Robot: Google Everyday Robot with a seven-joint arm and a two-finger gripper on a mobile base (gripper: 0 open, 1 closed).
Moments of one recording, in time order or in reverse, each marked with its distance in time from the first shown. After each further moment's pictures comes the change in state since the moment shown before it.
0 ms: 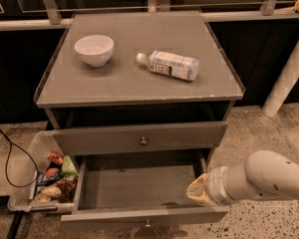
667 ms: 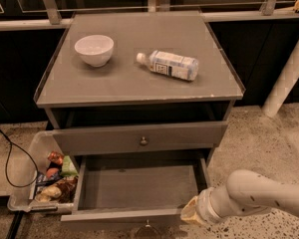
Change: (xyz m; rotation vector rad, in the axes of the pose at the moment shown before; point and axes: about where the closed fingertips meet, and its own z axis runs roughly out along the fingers) arm 0.051 0.045 0.084 -0.145 0.046 0.120
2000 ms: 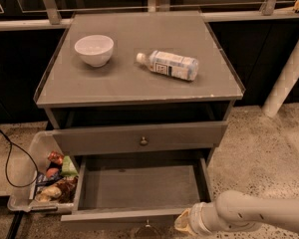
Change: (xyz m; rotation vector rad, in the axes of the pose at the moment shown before) arm 0.034 0.004 0.079 0.034 -0.020 -0.023
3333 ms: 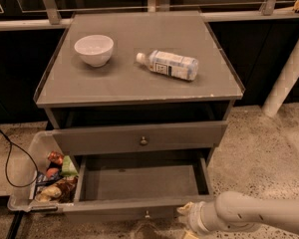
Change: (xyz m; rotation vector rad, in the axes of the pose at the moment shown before) arm -0.003 -0.008 0.003 0.032 -0.014 -0.005
